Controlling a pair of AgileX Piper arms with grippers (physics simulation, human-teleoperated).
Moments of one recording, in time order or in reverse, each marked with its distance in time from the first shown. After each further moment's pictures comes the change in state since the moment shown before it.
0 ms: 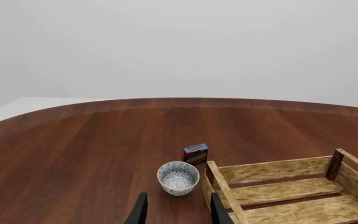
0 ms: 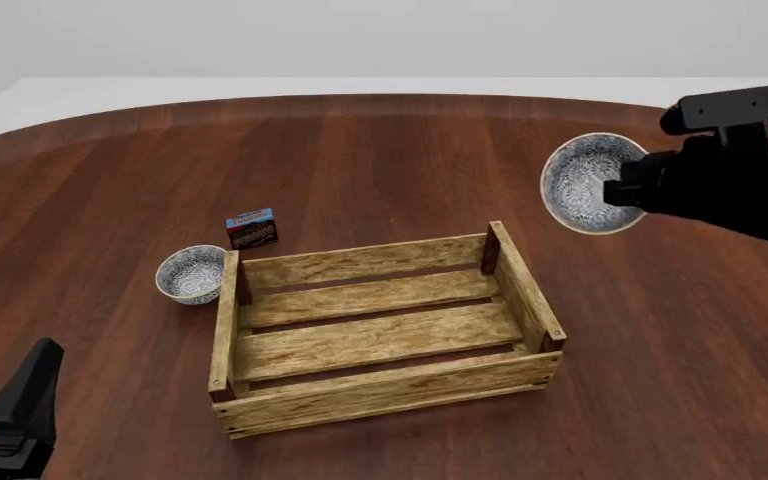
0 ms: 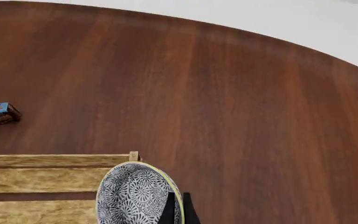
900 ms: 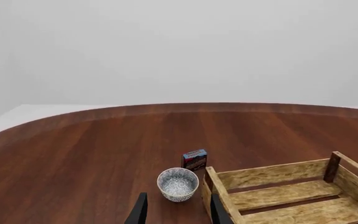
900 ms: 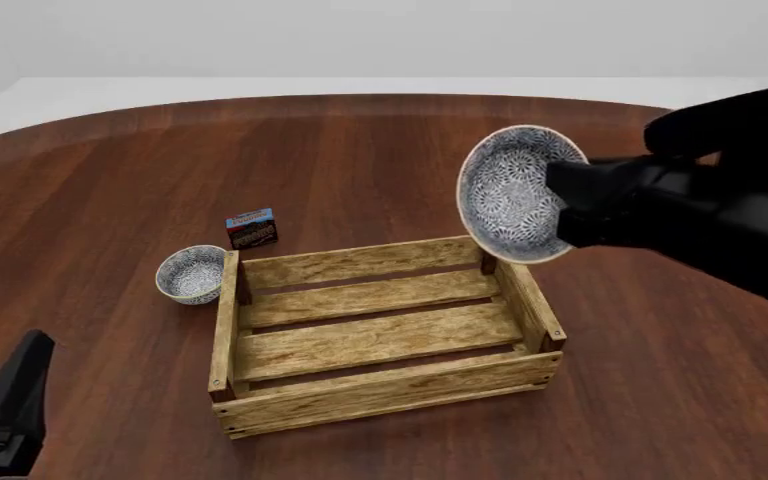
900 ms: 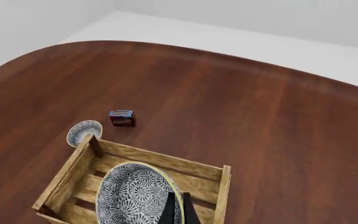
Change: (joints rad) left arm -0.011 0.000 -0.049 0.032 0.022; right arm 0.372 -0.244 0.092 -0.040 0.119
